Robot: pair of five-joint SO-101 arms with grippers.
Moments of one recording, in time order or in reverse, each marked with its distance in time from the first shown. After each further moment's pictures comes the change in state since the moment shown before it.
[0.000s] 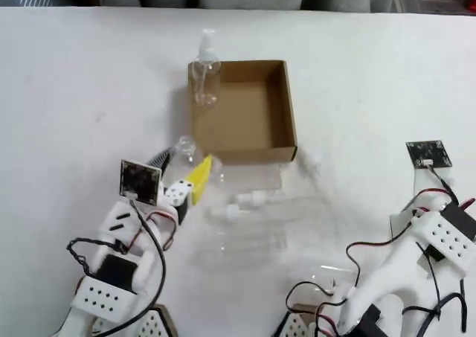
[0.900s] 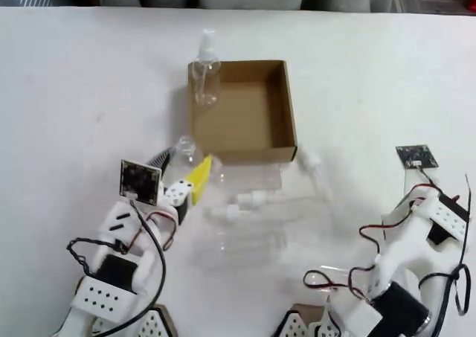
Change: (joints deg) left arm 0.0 0.0 0.0 0.0 0.0; right arm -1.7 18.2 0.0 -11.3 0.4
